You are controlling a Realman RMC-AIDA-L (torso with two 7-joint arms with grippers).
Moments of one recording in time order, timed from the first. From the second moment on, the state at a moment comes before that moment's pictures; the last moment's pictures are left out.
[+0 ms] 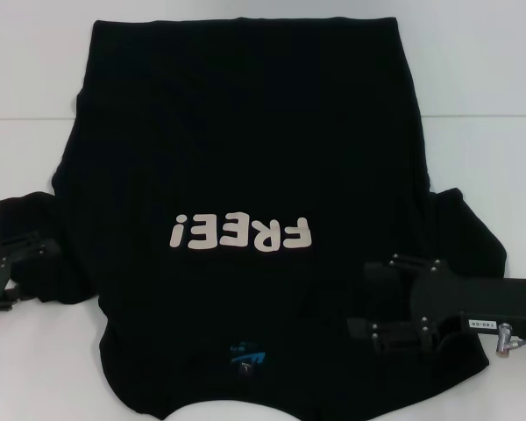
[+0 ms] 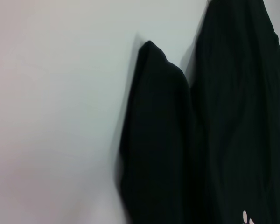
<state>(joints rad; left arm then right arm) -0.51 -1.91 0.30 0.51 2.40 1.30 -2.57 0.53 2.09 -0.76 -0.56 -2.03 -1.48 1.18</state>
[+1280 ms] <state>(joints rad) -0.54 -1.91 0.34 0.51 2.41 1.24 -2.54 0.53 2.09 -0.76 -0.56 -2.03 -1.48 1.18</state>
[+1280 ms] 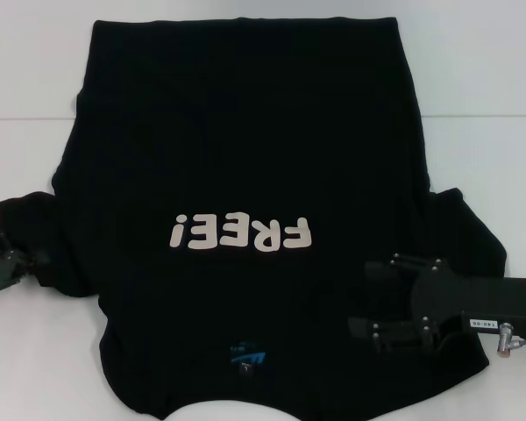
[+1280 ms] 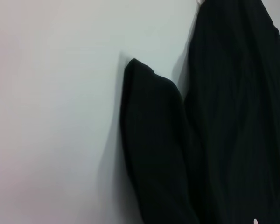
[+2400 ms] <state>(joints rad) -0.52 -1.88 0.32 0.64 2.40 1.20 -2.52 0.53 2.09 -0.76 -0.57 -2.02 -1.48 1.19</state>
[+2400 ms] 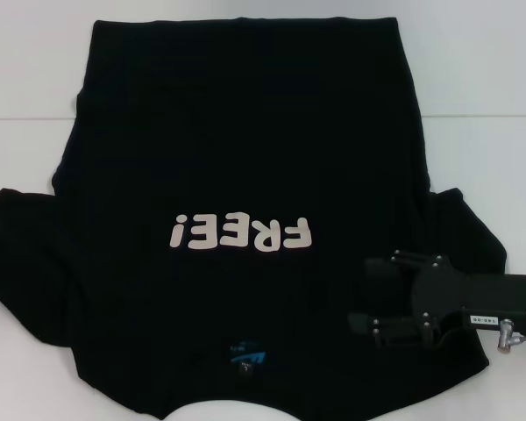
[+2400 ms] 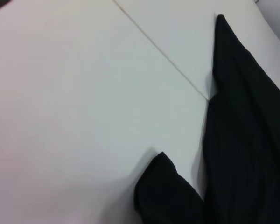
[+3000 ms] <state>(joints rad) -0.51 -1.86 0.30 0.66 2.41 1.33 -2.55 0.53 2.09 -0.76 -0.57 -2.02 -1.48 1.19</state>
